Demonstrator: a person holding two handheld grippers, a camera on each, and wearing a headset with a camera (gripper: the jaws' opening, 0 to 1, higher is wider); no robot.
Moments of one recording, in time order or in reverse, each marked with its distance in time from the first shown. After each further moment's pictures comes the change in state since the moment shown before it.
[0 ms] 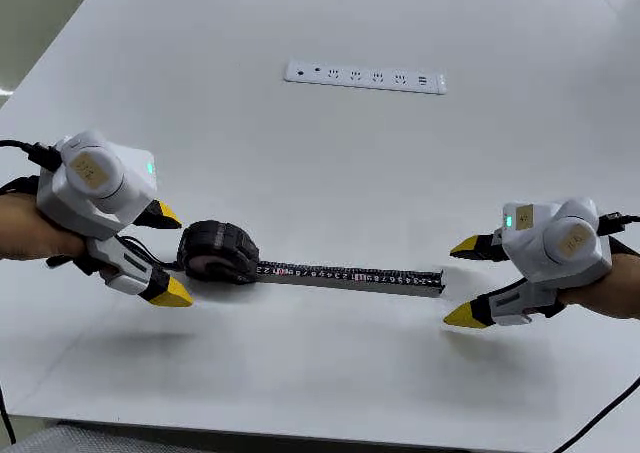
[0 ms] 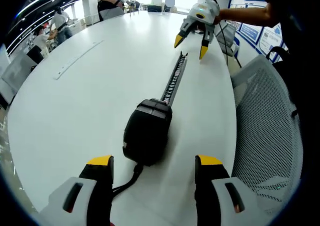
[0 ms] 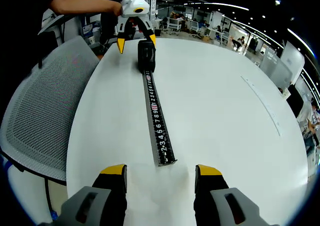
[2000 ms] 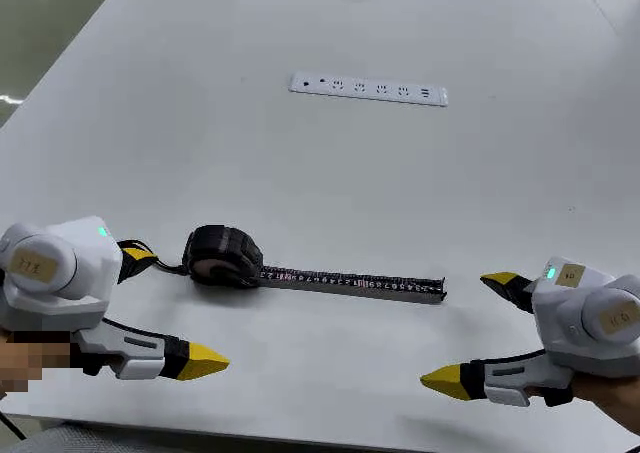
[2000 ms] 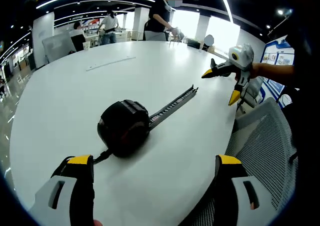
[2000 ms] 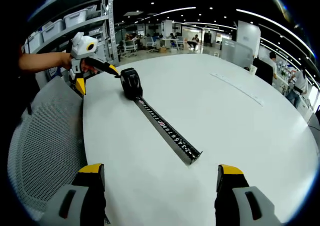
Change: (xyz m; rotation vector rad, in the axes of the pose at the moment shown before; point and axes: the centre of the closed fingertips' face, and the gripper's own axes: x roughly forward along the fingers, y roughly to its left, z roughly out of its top) left arm -0.013 -0.057 0.008 -0.359 -0.294 0.179; right arm -0.020 0.048 0.023 0.352 -0.186 -0.194
